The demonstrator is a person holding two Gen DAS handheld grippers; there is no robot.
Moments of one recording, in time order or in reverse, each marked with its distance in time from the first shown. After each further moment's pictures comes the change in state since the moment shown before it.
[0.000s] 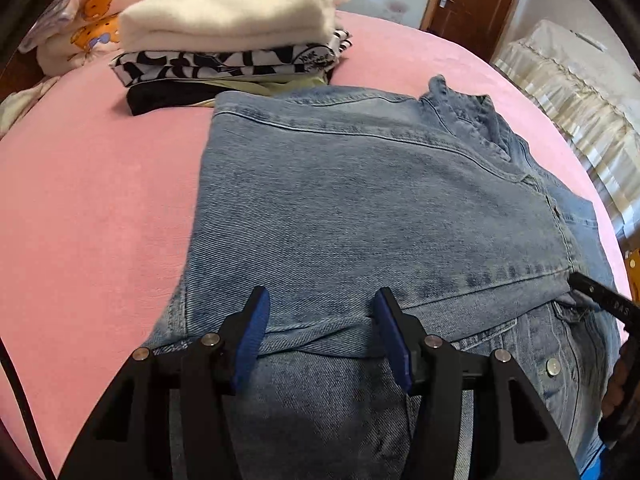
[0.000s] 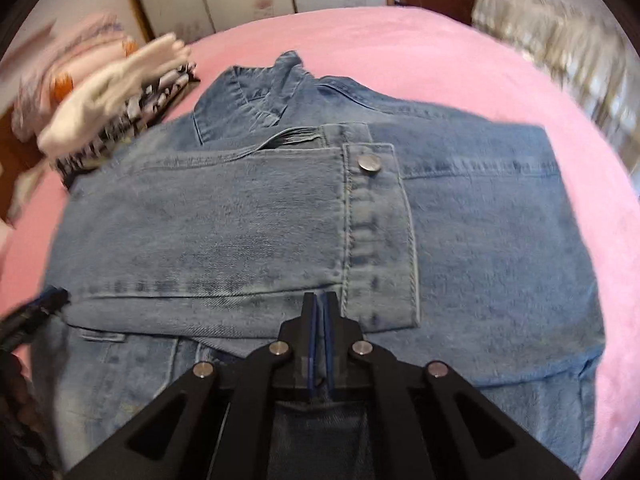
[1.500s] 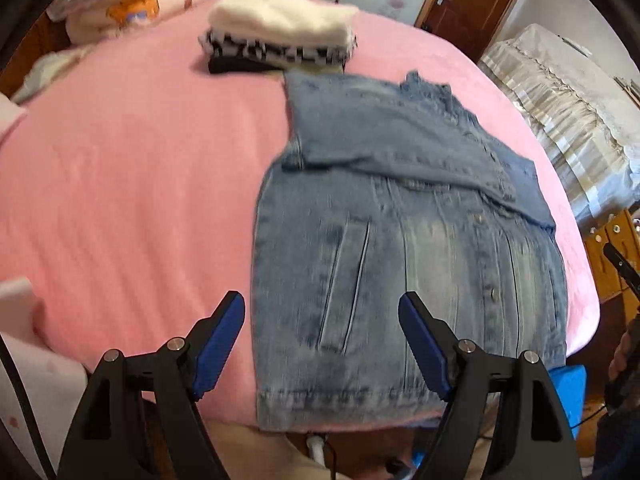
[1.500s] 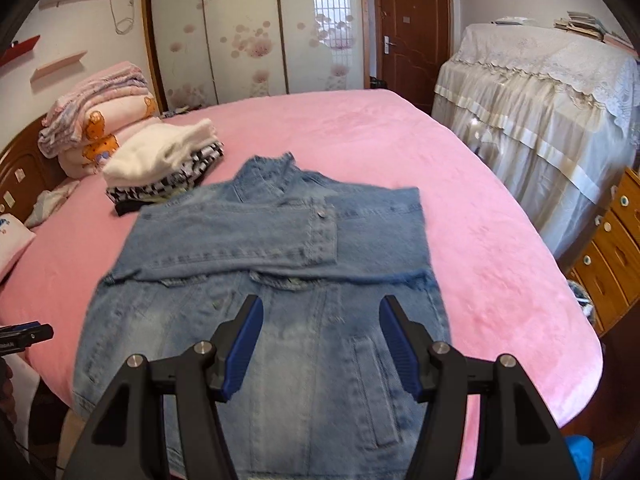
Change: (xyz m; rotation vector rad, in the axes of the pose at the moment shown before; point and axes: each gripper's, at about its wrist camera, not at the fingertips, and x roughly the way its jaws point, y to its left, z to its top) left arm -0.181 0.067 -0.120 -0.024 0.081 -0.072; right arm -0.226 0.000 -0.107 -0.047 -0.274 -0.114
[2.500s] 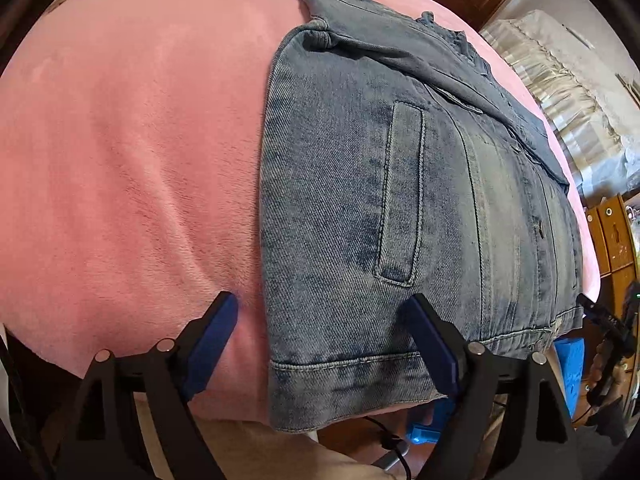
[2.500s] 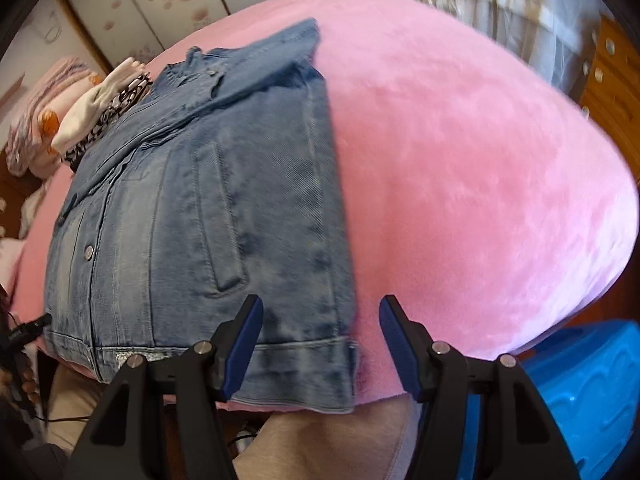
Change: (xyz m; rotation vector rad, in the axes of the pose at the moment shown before) left arm 0.085 0.040 -0.059 -0.026 0.127 -0.095; right arm 0.055 -0.139 -0.144 0.253 0.338 0.072
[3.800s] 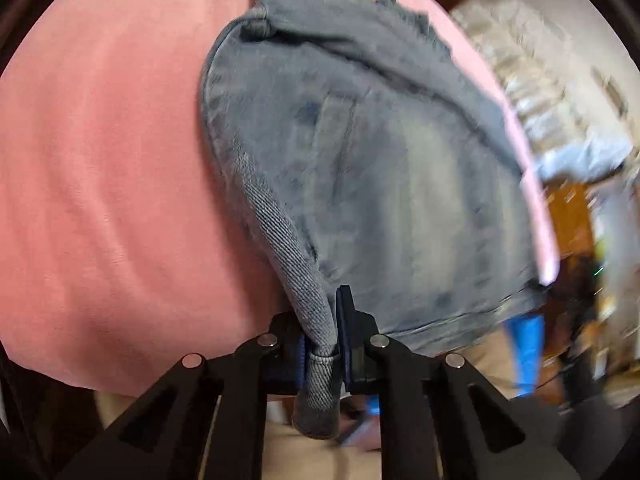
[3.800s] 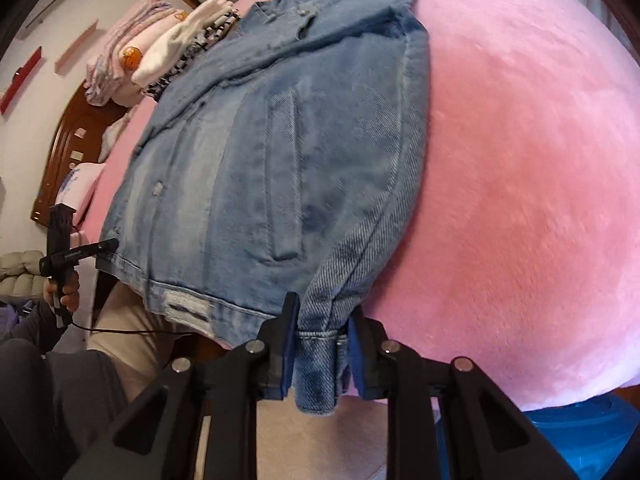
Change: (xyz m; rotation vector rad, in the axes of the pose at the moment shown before) left arm -0.011 -0.023 0.024 -0.015 0.104 -0.205; right arm 0.017 0.007 0.030 -0.208 0.223 0.355
